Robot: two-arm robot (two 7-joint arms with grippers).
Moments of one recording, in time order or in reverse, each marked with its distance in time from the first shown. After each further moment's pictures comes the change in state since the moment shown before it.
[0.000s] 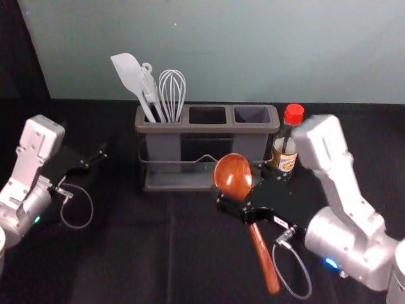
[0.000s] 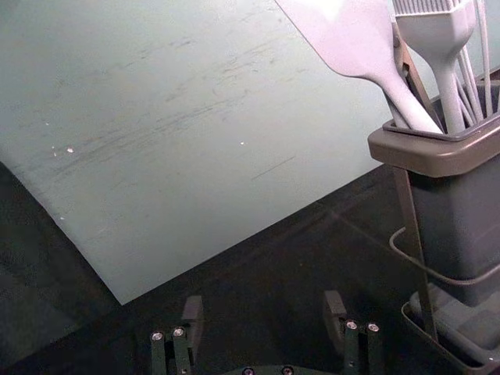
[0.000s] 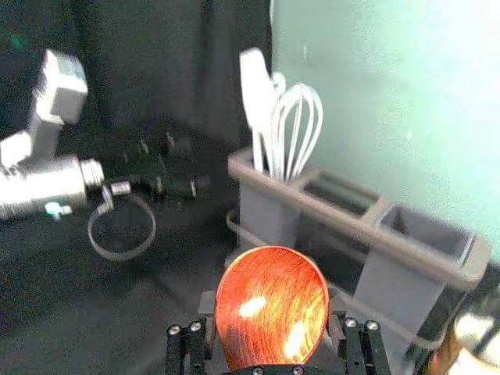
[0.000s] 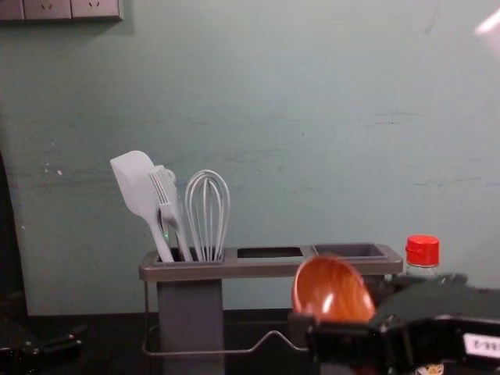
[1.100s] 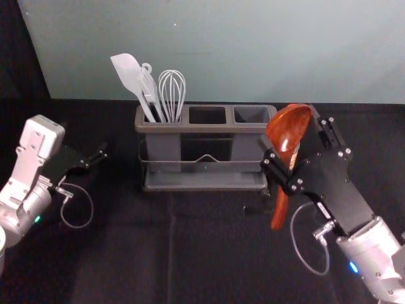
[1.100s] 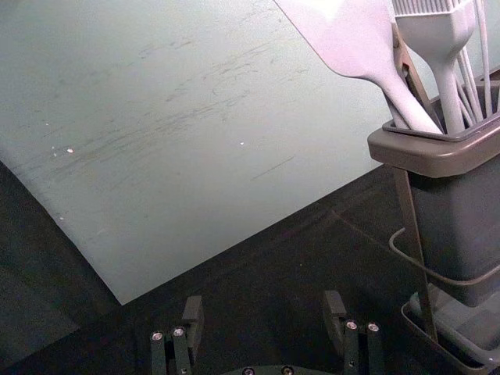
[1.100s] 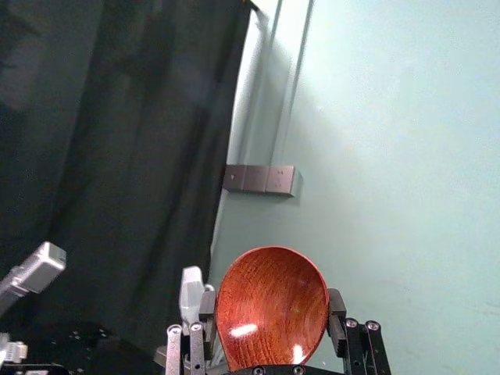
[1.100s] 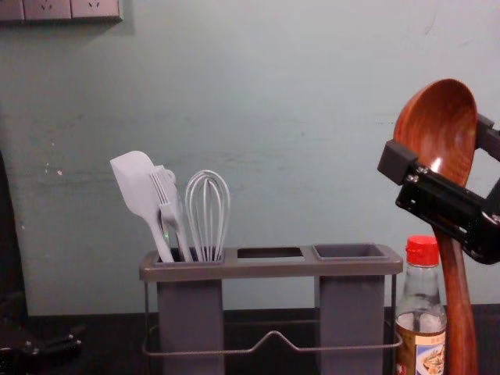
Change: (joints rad) left arm 0.000 0.000 0.000 0.000 0.000 0.000 0.000; right arm -0.068 -0.066 0.096 0.245 0.049 -1.010 -0.029
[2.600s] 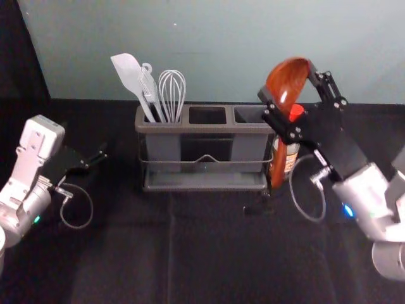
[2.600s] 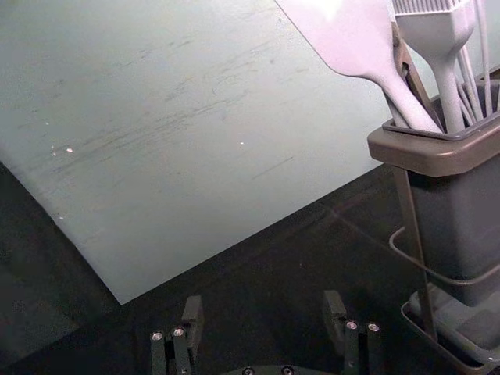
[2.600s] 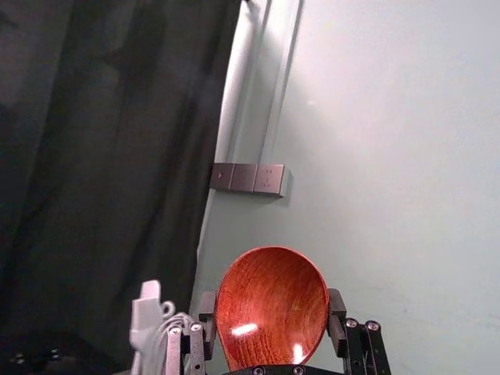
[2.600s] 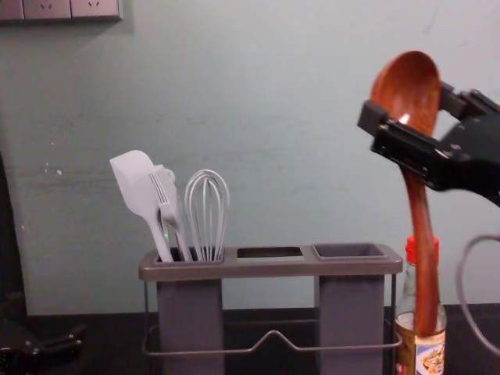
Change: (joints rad) left arm 0.000 0.000 0.000 0.000 0.000 0.000 0.000; right arm 0.216 -0.009 -0.007 0.124 0.056 0.095 0.034
